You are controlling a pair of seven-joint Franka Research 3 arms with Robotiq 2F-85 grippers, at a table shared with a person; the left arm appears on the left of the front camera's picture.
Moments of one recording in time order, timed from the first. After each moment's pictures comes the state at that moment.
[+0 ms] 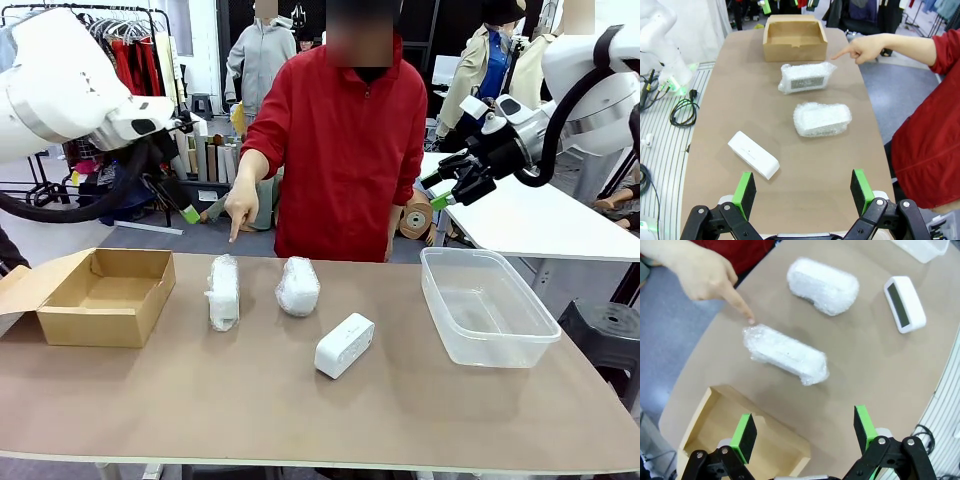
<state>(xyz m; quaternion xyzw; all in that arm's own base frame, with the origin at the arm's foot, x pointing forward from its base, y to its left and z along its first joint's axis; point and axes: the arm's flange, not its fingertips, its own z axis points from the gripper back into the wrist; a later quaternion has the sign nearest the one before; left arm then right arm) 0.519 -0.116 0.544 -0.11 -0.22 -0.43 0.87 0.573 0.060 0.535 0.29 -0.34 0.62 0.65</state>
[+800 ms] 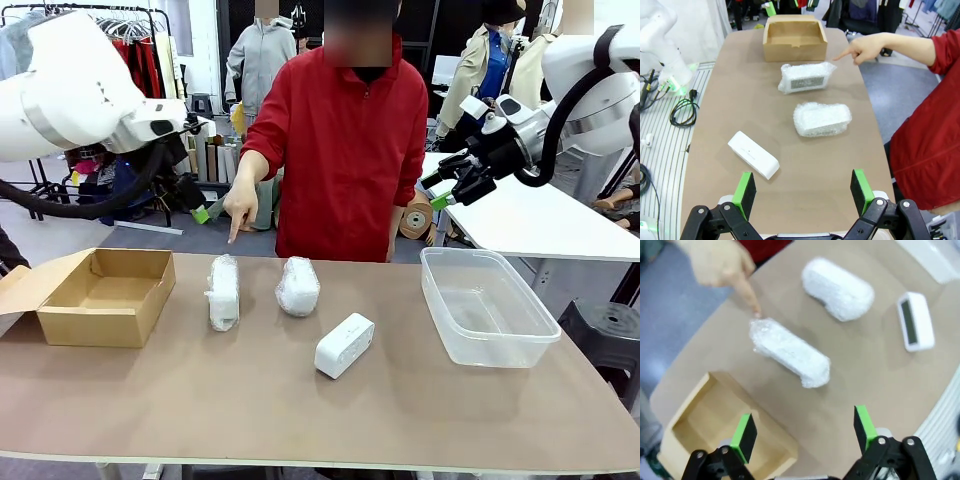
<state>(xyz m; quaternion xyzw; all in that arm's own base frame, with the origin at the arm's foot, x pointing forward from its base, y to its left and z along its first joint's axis) 0.521 -0.133 0.541 -0.09 -0.21 -0.33 0.92 0.573 0.060 0.535 0.29 -0.34 0.62 0.65</state>
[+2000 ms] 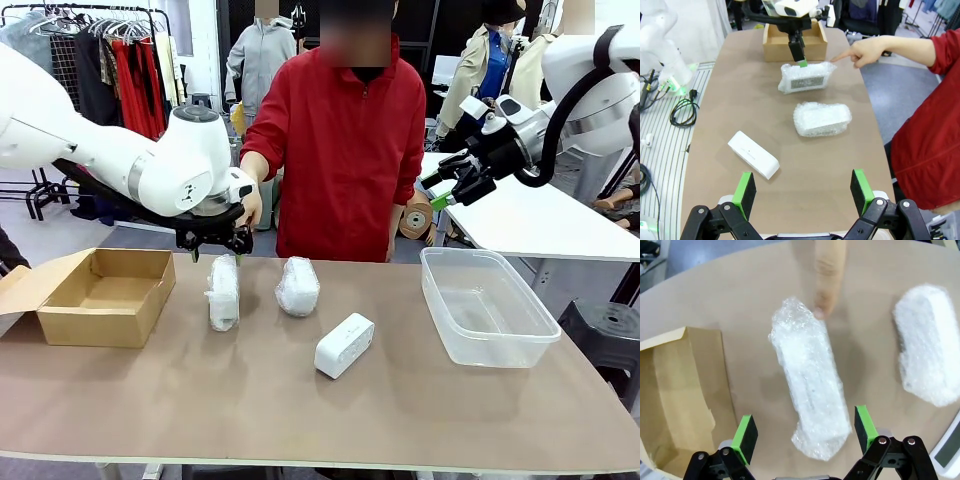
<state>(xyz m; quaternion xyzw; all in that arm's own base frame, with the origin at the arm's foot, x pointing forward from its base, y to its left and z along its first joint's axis) 0.578 -0.220 0.411 0.02 -0.16 -0.03 0.99 0.573 0.060 0.535 0.29 -0.34 0.62 0.65</state>
